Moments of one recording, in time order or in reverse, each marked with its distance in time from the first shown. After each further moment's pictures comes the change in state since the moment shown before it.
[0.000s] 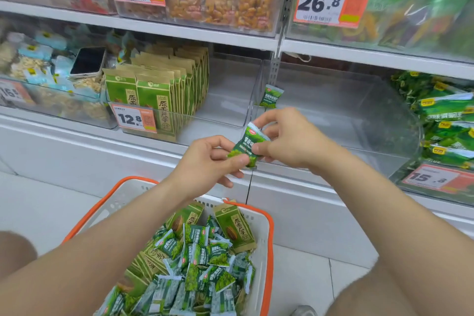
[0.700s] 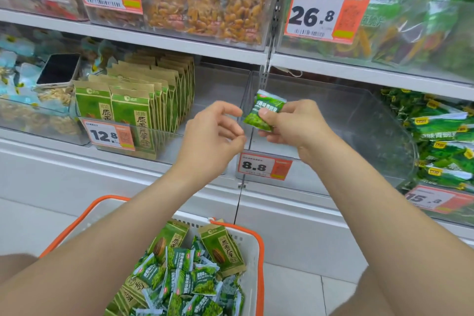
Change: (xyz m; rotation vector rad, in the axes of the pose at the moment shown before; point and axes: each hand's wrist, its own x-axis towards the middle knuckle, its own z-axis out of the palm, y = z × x) left_hand 0.062 0.043 0.018 0.401 0.268 0.434; right_hand 0.072 0.018 -0.030 0.451 0.358 0.175
